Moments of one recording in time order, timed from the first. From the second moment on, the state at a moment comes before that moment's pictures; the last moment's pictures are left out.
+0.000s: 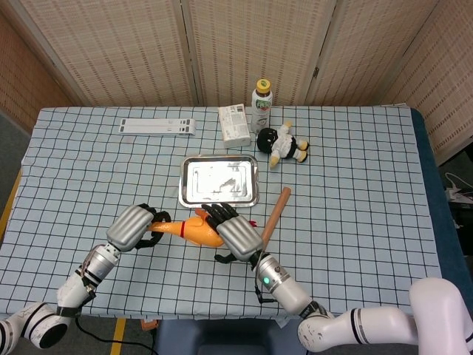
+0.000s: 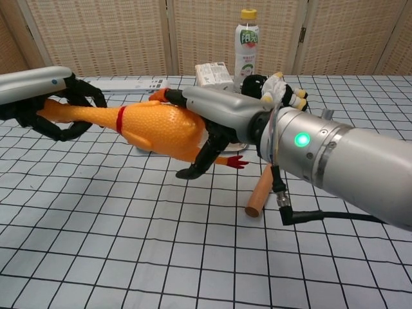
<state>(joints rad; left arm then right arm) -0.64 -1.28 -0.08 -1.62 1.49 1.06 -0.06 0.83 -1.72 0.24 -1.74 -1.02 0.99 -0.49</state>
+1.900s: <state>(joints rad) -0.76 -1.34 -0.18 -1.50 1.37 0.90 -0.12 0.73 -1.35 0.16 -1.85 -1.21 1.02 -0.24</state>
